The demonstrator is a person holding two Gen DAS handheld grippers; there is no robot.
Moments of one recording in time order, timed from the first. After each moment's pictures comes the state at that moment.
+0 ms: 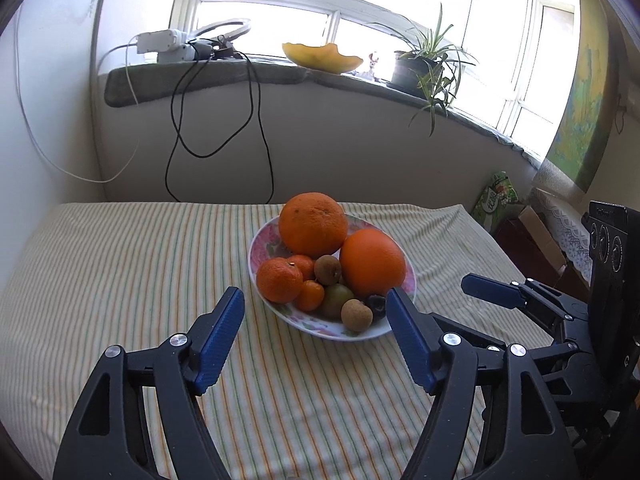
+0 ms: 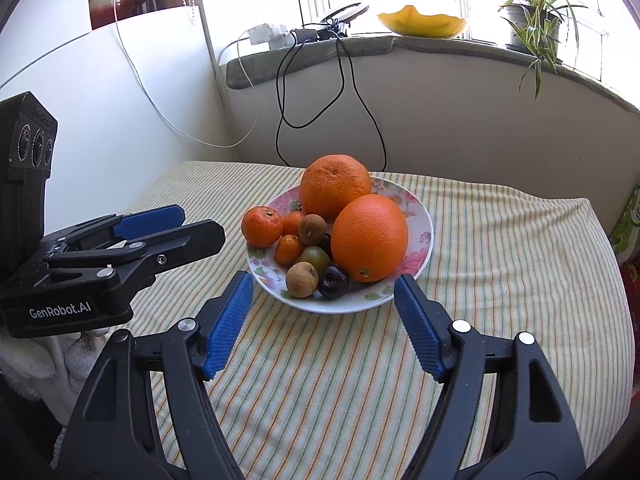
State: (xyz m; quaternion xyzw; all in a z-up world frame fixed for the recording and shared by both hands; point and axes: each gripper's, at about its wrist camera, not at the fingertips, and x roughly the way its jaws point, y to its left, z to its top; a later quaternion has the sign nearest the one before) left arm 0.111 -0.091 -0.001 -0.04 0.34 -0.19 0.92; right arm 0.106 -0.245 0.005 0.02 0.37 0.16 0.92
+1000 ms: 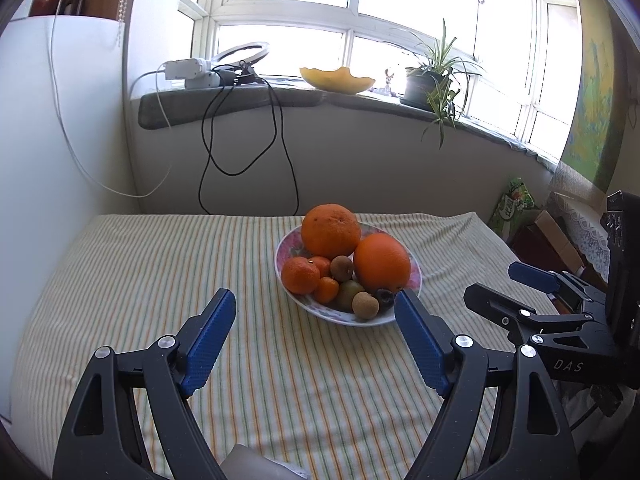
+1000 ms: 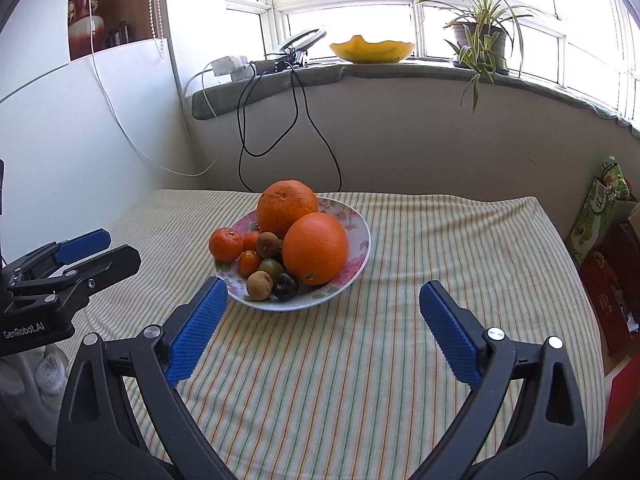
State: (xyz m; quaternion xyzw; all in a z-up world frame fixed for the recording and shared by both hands) left arm 0.073 -0.086 0.015 -0.02 0.31 -0.15 0.94; right arm 0.077 -0.273 0.026 0.03 0.33 0.09 0.94
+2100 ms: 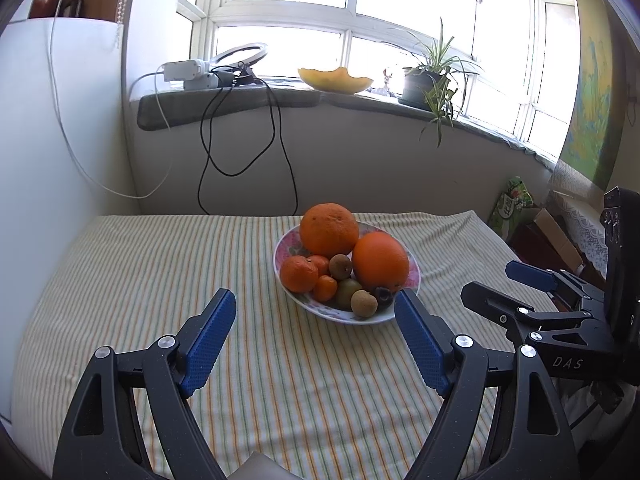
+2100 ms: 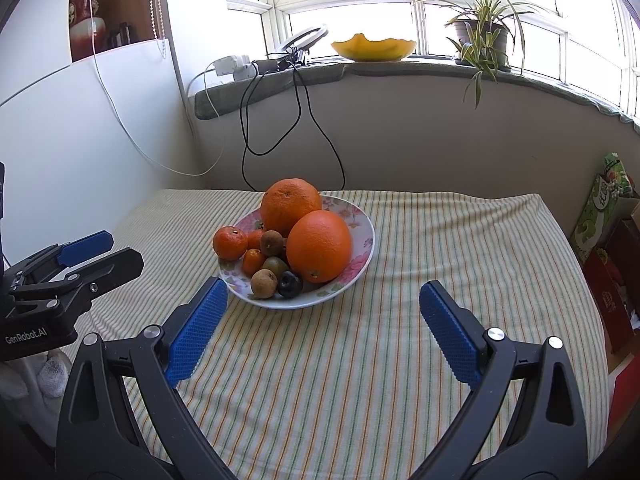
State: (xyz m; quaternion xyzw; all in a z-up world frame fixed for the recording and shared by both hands) left arm 0.072 -0.085 0.015 -0.01 0.31 -0.15 0.94; right arm 0.075 -0.271 0.026 0.03 0.33 0.09 0.94
